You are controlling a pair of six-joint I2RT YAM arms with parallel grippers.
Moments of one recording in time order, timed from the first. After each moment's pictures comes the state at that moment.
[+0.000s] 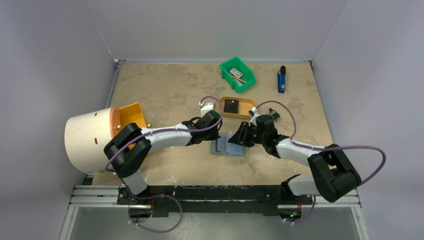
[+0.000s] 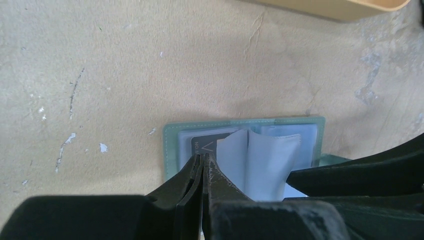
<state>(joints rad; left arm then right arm) -0.89 1.70 0.98 -0.15 -0.28 -0.85 0.47 1.34 0.45 0.22 -0.39 0.76</state>
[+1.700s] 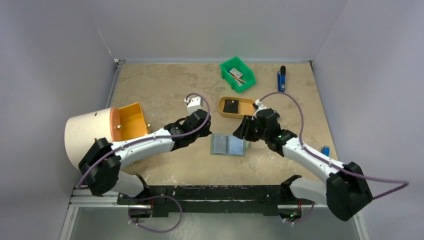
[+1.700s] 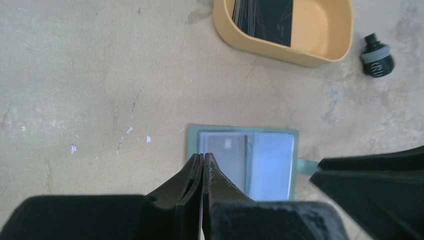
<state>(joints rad) -0.89 1.44 0.90 -0.20 -0.43 -0.85 0.52 1.18 0.56 -0.12 -0.18 0.70</state>
